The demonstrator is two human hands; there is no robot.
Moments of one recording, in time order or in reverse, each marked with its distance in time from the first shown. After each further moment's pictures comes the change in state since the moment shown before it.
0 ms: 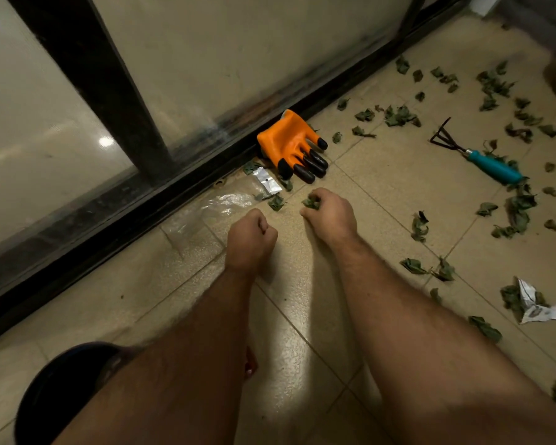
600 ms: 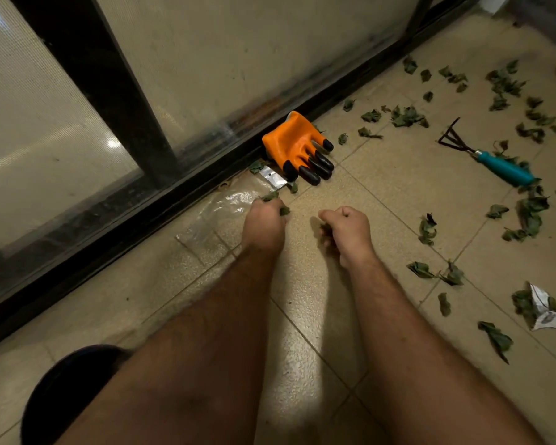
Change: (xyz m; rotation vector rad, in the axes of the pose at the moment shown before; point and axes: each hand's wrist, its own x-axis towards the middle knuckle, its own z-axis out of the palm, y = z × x) left_hand 0.029 0.018 0.012 0.317 -0.068 0.049; right_hand -0.027 0.016 -0.006 0.827 -0.053 0.286
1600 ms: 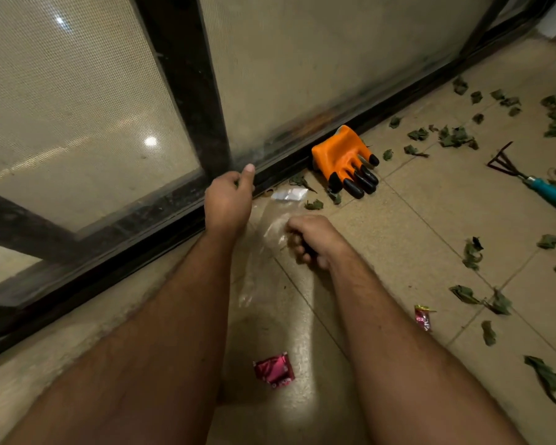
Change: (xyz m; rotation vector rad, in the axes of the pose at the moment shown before) left_hand 0.004 -0.057 -0.118 -0.463 0.336 -0.248; right_hand -0.025 -0.019 0.105 -0.186 -0.489 0.202
